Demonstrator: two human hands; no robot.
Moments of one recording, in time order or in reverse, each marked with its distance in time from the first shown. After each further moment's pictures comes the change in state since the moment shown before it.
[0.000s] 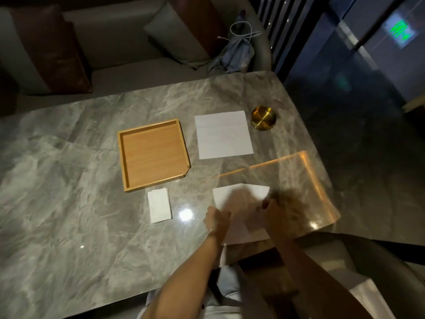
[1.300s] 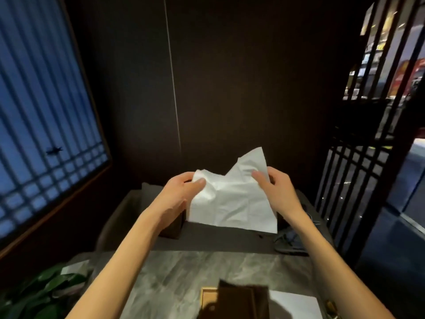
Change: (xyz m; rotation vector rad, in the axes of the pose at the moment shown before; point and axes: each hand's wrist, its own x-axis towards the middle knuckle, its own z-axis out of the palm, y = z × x) left_hand -0.236 0.171 -0.579 -0.585 0.184 0.964; right_hand -0.216 -0.535 -0.227 0.584 -0.132 -1.285
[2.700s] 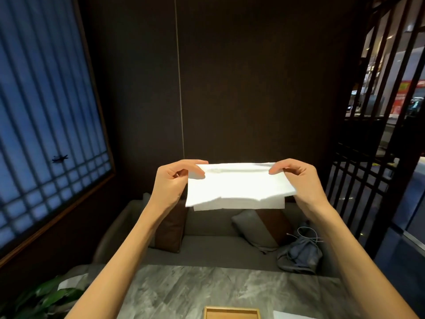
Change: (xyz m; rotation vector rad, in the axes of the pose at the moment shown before) left_hand 0.004 0.034 -0.039 0.171 0.199 0.722; right_hand 0.023 -0.045 -0.013 0.149 0.006 -0.149
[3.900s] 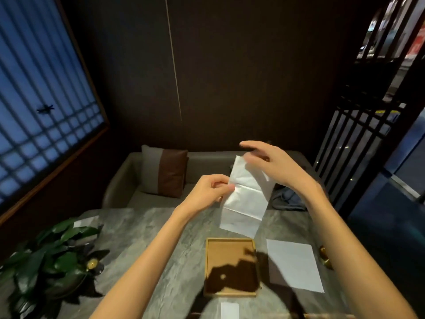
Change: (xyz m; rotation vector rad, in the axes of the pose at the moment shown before) left_hand -0.118 -0.062 0.079 -0.070 -0.414 -0.639; right_hand -0.055 0.058 0.028 -0.480 -0.430 0.165
